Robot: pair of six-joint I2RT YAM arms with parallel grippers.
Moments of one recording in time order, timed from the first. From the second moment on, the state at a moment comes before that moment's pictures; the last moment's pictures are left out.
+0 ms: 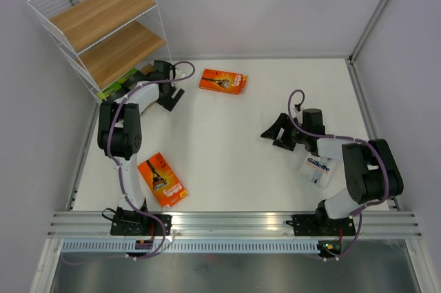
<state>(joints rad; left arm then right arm) -0.14 2.07 1.53 -0.46 -0.18 0.50 0.14 1.56 0.57 0.23 -0.54 0.68</state>
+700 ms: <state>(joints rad) -0.40 1.63 1.48 -0.58 -0.02 0.10 0.19 1.44 0.68 0.05 -0.40 0.55</state>
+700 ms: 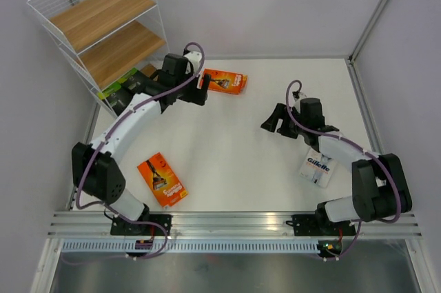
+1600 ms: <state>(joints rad) -0.18 0.76 0.55 -0.97 -0.32 -1.30 0.86 1.75 0.90 0.11 -0.32 0.59</state>
